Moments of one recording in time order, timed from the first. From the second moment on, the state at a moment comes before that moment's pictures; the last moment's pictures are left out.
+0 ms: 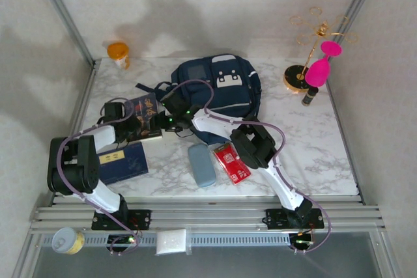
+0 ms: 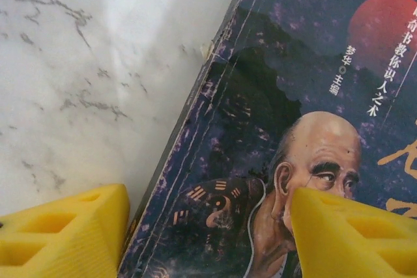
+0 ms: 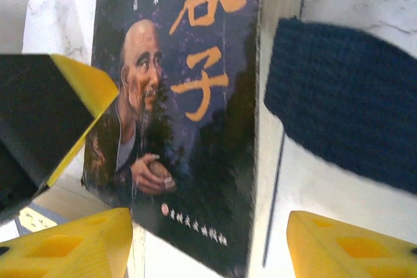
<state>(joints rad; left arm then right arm) 0.12 1.59 0.73 -0.13 0.04 -0.68 0.93 2.40 1.93 -0.35 -0.26 0.75</state>
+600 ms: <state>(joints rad) 0.12 1.56 0.70 -0.14 0.04 -0.69 0.92 2.54 2.15 -0.48 -0.27 0.72</state>
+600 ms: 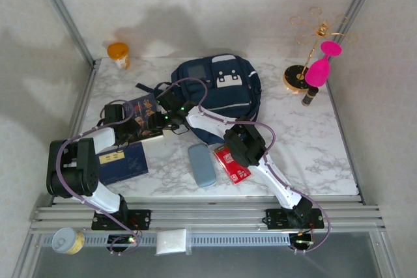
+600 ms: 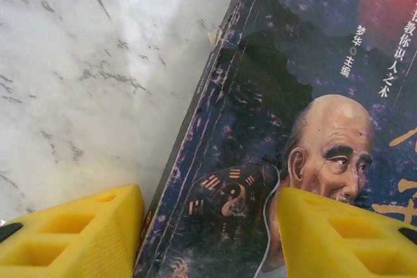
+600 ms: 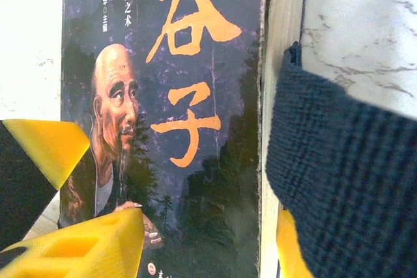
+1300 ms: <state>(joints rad) 0.11 1.56 0.69 -0.13 0.01 -0.69 0.93 2.45 2.14 -0.49 -0.29 0.66</state>
